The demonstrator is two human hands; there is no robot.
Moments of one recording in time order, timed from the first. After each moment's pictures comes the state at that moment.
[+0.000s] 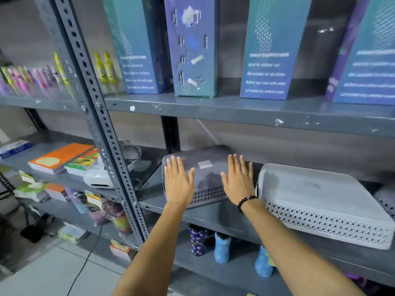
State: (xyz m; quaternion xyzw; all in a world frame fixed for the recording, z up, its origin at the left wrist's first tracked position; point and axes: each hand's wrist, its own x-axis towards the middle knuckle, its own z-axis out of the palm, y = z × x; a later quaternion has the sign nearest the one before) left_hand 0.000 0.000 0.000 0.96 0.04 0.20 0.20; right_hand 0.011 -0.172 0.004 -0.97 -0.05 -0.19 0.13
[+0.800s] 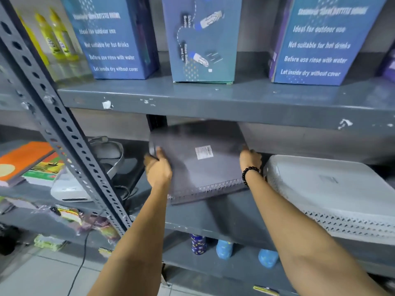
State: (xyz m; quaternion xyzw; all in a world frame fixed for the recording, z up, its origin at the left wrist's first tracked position) left_hand 0.119 0.053 0.001 0.80 0.27 0.15 0.52; right_hand 0.142 -0.175 -0.005 -0.77 0.33 -0.10 0.53
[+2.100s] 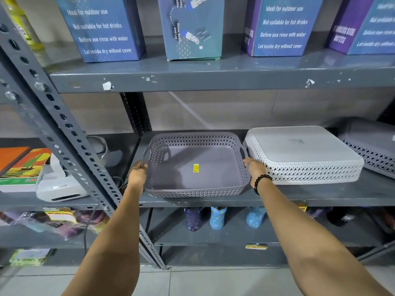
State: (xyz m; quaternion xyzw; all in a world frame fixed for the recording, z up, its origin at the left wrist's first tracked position) left_hand 0.105 0.136 -0.059 0.77 0.18 -0.08 0.60; right_hand 0.048 -0.217 -0.097 -0.61 0.39 -0.04 0.69
